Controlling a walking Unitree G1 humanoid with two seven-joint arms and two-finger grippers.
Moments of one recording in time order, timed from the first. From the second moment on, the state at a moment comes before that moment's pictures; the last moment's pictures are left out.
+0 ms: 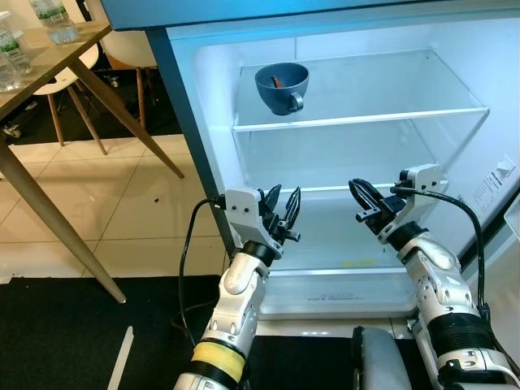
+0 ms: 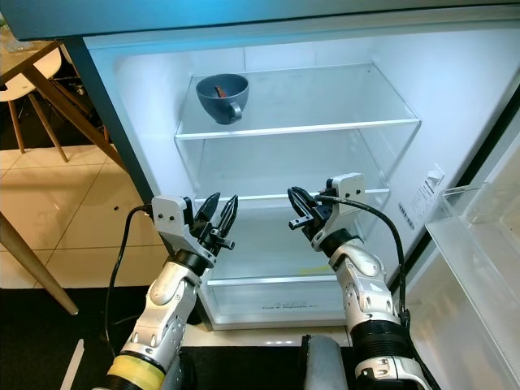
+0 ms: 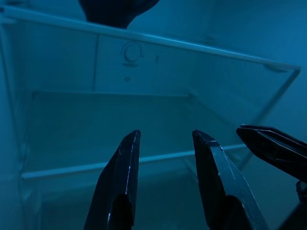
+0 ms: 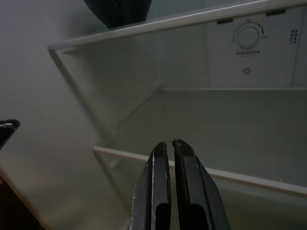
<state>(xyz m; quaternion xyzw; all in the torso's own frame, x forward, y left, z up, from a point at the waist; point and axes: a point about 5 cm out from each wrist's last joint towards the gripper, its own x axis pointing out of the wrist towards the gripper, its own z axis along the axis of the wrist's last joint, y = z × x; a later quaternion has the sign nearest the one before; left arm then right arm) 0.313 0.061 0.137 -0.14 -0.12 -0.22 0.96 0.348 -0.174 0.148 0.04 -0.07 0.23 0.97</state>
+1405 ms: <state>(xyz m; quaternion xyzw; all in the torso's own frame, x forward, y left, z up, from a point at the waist) 0.241 0.174 -0.037 -0.07 0.25 -0.03 0.97 0.271 -0.176 -0.017 0.07 0.27 0.17 0.94</state>
